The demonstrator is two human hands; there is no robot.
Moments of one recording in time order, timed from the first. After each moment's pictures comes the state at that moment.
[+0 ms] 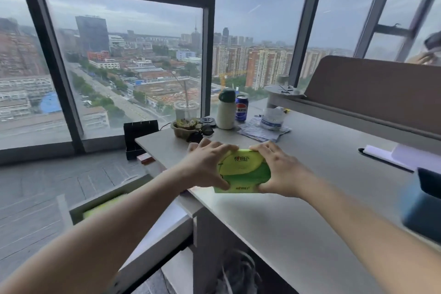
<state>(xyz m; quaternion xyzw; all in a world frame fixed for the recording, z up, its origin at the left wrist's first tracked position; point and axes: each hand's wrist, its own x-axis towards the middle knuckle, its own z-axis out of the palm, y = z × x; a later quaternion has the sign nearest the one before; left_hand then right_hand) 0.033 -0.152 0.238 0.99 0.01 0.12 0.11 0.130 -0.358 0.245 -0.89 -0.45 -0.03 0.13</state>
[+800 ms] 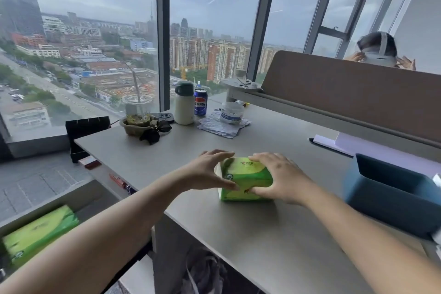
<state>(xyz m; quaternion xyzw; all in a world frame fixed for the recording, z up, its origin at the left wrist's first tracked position) 0.101 -0.205 0.203 0.94 -0.08 0.03 0.32 0.150 -0.436 0.227 -0.93 -0.35 -0.05 0.09</state>
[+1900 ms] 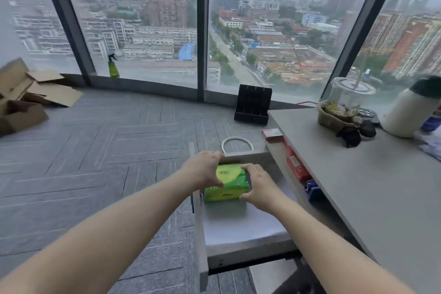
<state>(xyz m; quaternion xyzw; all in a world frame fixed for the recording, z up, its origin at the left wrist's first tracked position) -0.113 0.088 0.095 0.92 0.37 0.01 0.13 0.034 -0.031 0.075 -0.77 -0.58 0.19 0.17</state>
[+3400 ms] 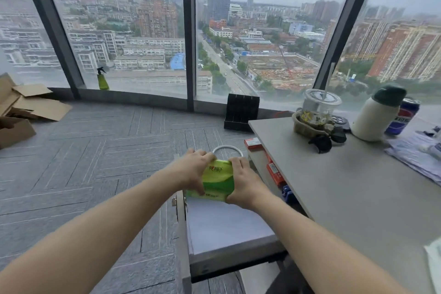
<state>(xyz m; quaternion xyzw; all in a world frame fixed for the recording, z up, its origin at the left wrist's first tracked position) -0.112 0.064 0.158 0.94 0.32 -0.04 0.10 0.039 -0.038 0.116 -0.76 -0.61 0.13 0.17</state>
